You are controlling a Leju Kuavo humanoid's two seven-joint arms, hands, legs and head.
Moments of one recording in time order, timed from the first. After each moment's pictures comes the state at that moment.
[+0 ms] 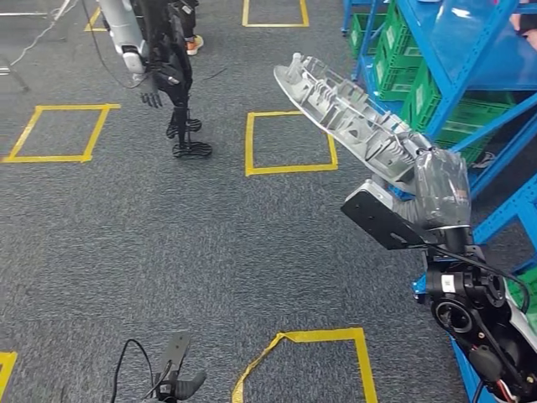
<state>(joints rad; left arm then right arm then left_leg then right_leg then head) -0.18 0.02 -0.96 -0.22 0.95 0.25 -0.32 -0.62 -0.30 0.75 -1.53 0.83 -0.26 0.24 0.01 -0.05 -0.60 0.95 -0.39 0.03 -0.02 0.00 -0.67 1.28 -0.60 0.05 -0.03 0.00</state>
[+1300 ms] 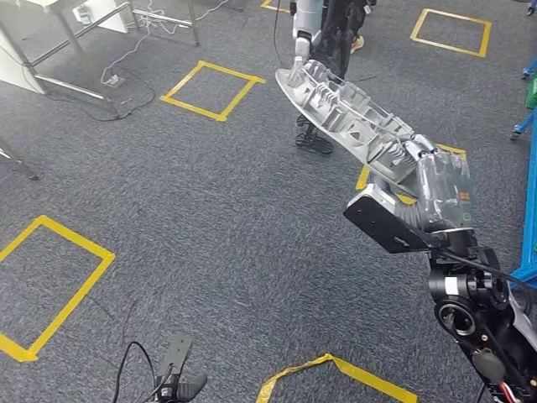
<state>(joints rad) -0.17 0.01 -0.96 -0.22 0.95 0.23 -0.35 -0.62 -0.30 0.75 -1.53 0.82 -0.27 0.21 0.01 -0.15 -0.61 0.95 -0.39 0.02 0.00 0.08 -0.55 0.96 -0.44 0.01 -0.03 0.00</state>
